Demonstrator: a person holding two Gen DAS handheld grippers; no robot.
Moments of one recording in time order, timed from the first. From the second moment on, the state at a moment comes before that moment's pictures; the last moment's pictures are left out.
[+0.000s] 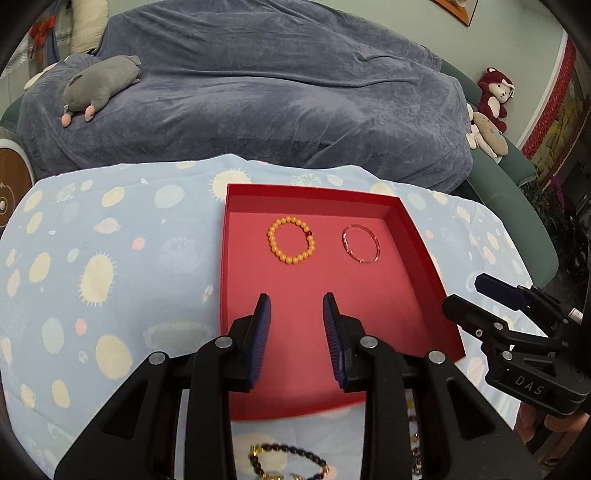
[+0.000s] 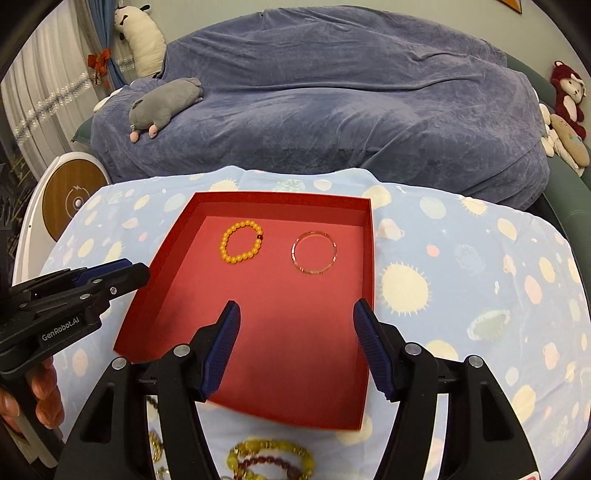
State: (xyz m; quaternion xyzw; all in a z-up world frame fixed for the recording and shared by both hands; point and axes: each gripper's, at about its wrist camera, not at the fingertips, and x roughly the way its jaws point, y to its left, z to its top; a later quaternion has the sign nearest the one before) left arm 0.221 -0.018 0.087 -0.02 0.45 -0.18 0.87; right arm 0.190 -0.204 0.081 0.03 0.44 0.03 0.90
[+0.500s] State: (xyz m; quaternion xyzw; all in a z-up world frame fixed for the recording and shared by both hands) left arm 0.089 0.015 0.050 -0.01 0.49 -0.14 0.86; right arm 0.044 -0.190 0.039 0.05 0.49 0.00 0.87
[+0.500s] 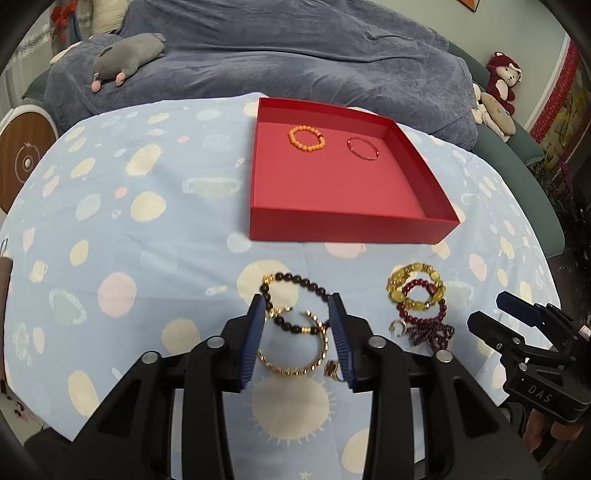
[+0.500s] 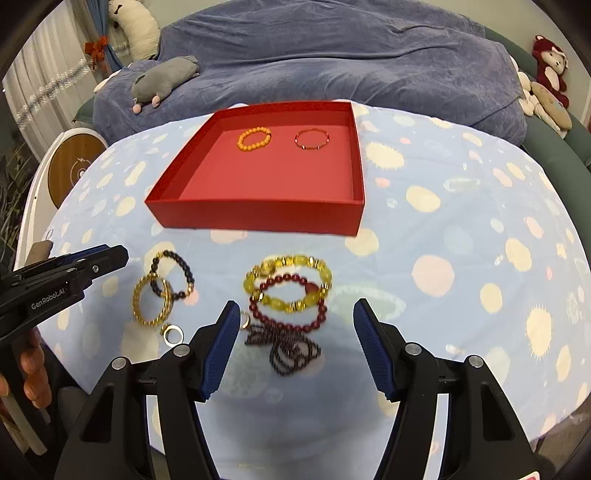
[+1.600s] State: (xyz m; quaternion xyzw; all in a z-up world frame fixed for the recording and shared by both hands) left arm 0.067 0.006 0.004 0.01 0.50 -0.12 0.86; right arm 0.018 -0.192 0.008 0.09 0.51 -0.01 0.86
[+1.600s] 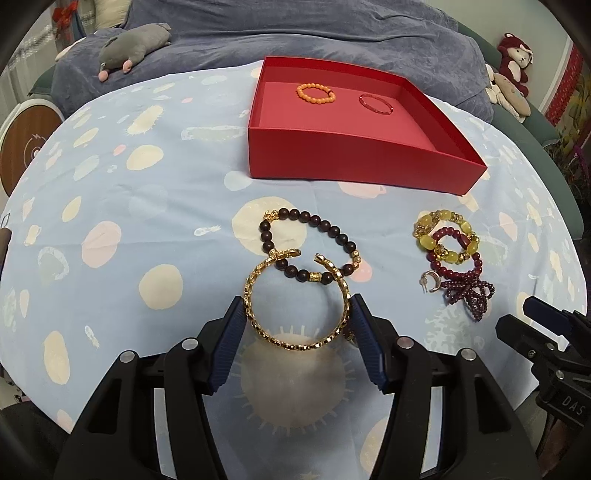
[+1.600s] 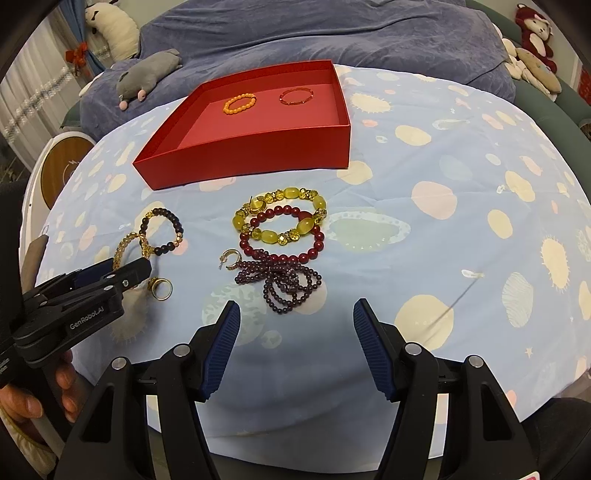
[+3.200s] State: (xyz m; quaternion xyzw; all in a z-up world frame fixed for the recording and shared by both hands) left arm 0.084 0.010 0.010 -0.02 0.50 -0.13 0.85; right arm 0.111 -0.214 -0.021 0.10 0.51 -0.03 0.86
